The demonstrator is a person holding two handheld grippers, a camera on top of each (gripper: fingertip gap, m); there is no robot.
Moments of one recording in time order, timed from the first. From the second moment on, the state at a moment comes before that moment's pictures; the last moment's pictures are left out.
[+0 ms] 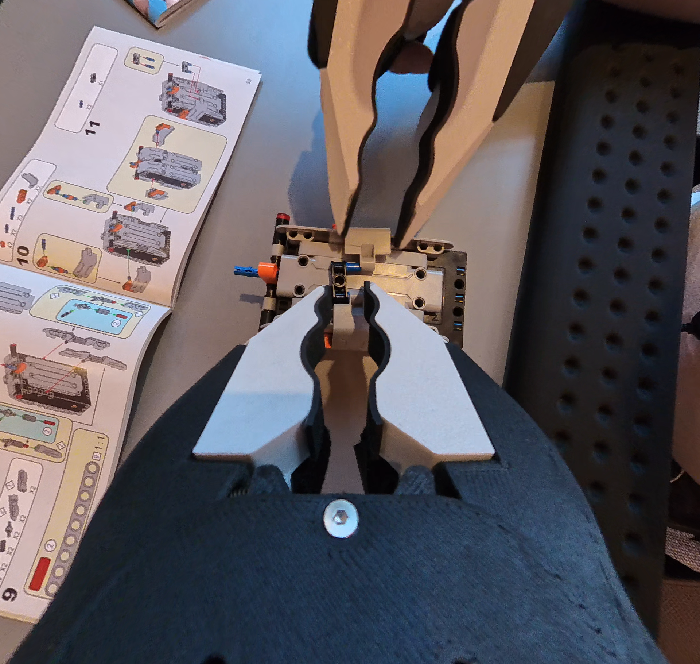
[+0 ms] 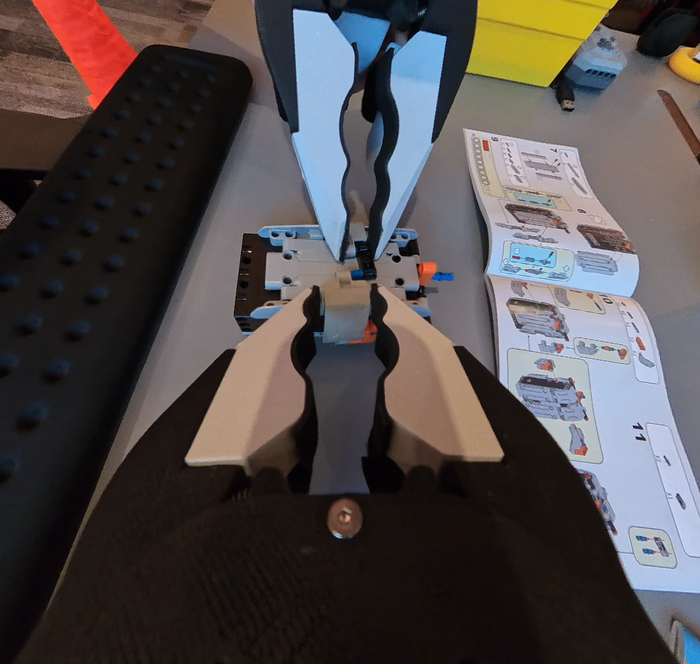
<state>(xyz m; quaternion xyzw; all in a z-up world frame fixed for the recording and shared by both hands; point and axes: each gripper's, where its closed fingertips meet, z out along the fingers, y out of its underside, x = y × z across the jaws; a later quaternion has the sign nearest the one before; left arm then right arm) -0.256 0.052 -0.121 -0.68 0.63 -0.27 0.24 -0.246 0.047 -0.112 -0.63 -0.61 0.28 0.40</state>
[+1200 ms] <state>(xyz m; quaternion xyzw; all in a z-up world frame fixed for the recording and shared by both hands) -0.249 0.044 -0.122 -0.65 0.65 -0.25 0.29 -0.251 0.046 -0.117 -0.64 -0.60 0.28 0.38</state>
